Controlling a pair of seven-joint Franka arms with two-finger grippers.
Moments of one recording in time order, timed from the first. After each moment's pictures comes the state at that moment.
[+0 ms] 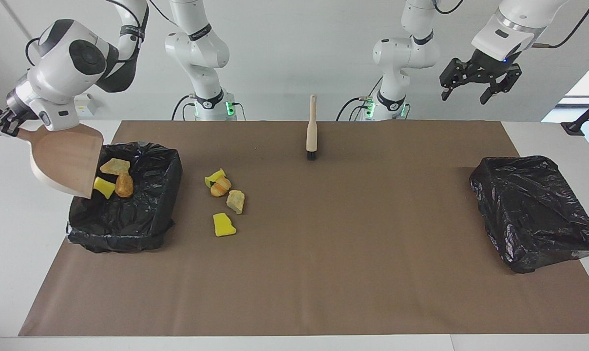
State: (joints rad) left arm -0.12 -0.02 -0.02 -1.38 -0.03 1.29 0.03; right arm -0.31 -0.07 0.02 -1.91 -1.06 1.97 -1.55
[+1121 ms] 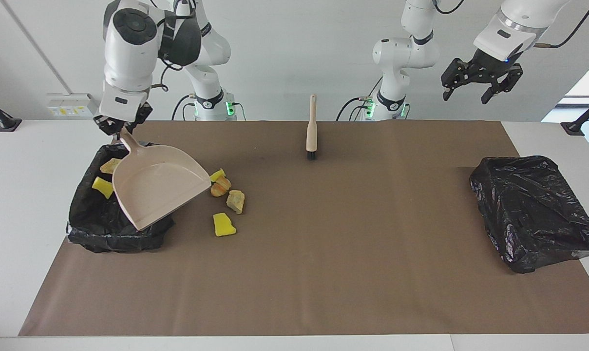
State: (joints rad) left arm -0.12 -0.02 -0.01 -1.38 -0.03 1.28 0.03; right arm 0.04 -0.07 0.11 -1.81 -0.43 1.58 -0.49
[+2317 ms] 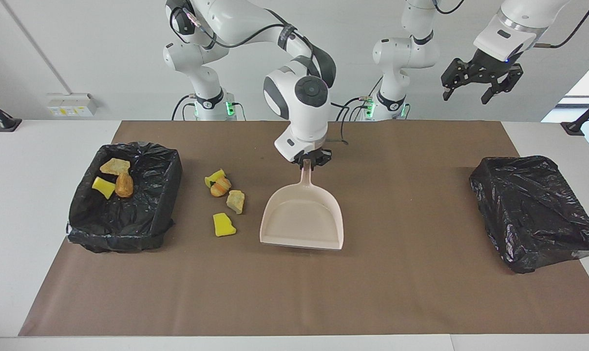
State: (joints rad) left arm -0.12 -0.02 -0.01 -1.38 -0.03 1.28 0.03; right arm 0.56 0.50 0.12 -1.43 0.07 1.82 0.79
